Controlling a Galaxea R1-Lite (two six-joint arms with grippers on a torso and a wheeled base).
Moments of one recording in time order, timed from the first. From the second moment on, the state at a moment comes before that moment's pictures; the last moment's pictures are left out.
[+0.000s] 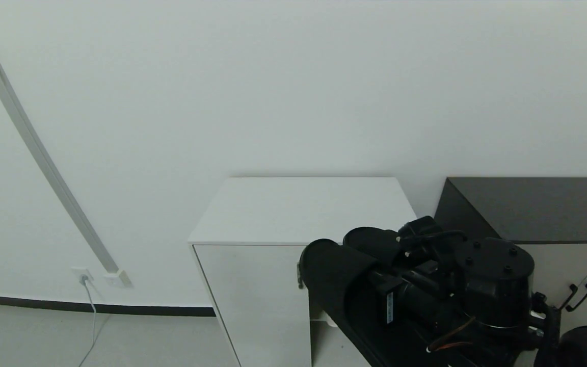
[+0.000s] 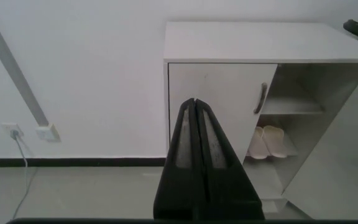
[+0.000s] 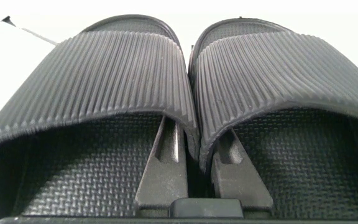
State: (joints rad) left arm 0.00 0.00 0.00 0.00 0.00 -0.01; right arm 0.86 1.77 -0.55 -0.99 -0.28 0.17
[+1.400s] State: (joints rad) left arm 0.00 0.00 0.00 0.00 0.00 -0.01; right arm 0.86 1.78 -0.52 -1.01 -0.28 0.14
